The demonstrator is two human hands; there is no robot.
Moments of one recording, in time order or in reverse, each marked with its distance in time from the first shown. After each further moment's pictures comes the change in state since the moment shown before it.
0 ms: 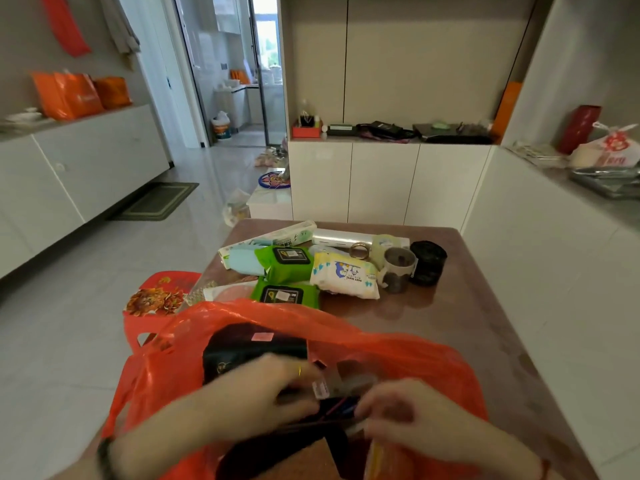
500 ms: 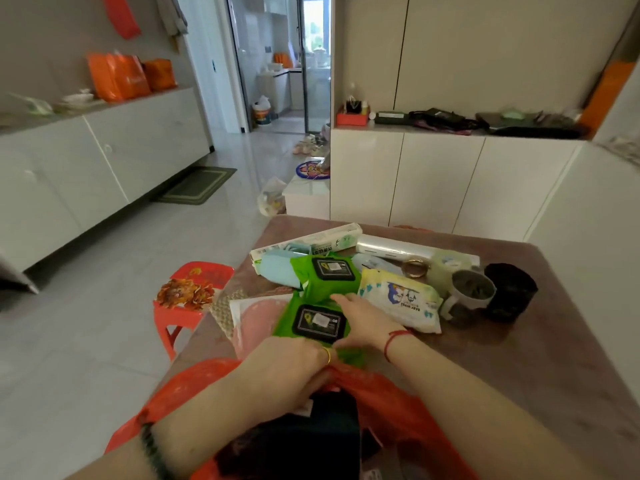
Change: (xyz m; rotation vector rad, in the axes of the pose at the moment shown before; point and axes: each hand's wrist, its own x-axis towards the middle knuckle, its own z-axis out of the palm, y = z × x) left_hand 0.079 -0.105 -0.022 0.422 0.121 -0.039; right_hand 0.303 0.053 -0.027 -0.719 0.039 0.074
